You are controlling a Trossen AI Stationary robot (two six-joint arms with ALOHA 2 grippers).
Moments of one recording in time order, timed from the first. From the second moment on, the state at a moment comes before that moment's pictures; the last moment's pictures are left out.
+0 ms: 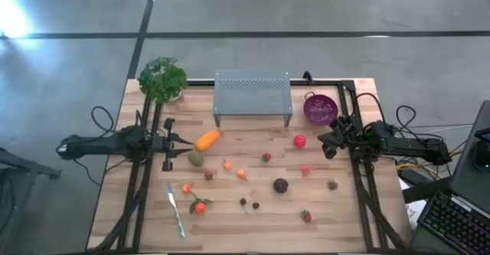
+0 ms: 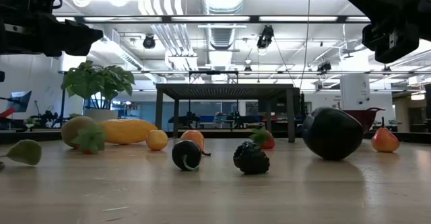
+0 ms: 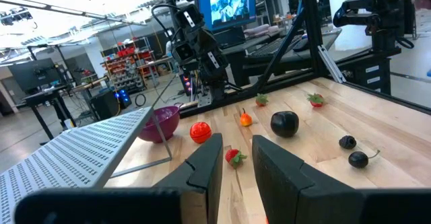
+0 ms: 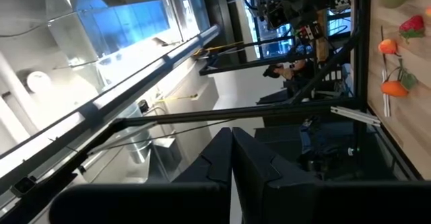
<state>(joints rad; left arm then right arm) -0.01 0.04 0.01 0.02 0.05 0.28 -0.07 0.05 0.01 0.34 -0.16 1.88</state>
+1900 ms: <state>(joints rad) -0.01 0.04 0.01 0.02 0.05 0.28 -0.17 0.68 1.02 -0.68 0.68 0.17</state>
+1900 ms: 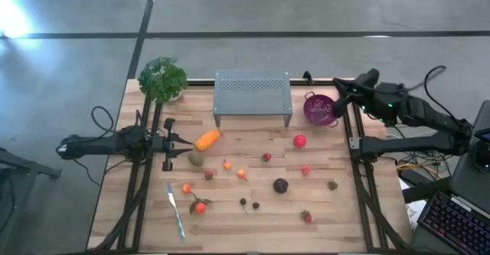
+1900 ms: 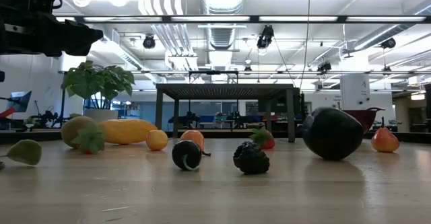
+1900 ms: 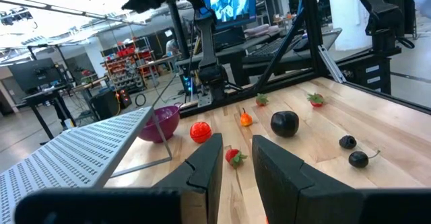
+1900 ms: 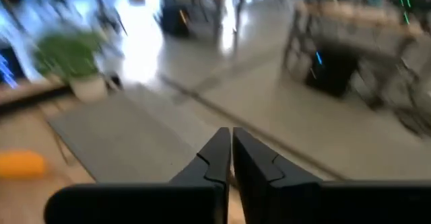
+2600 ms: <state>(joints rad) -0.01 0.04 0.01 0.02 0.05 0.28 -0.79 1.09 1.21 -1.22 0.17 0.16</state>
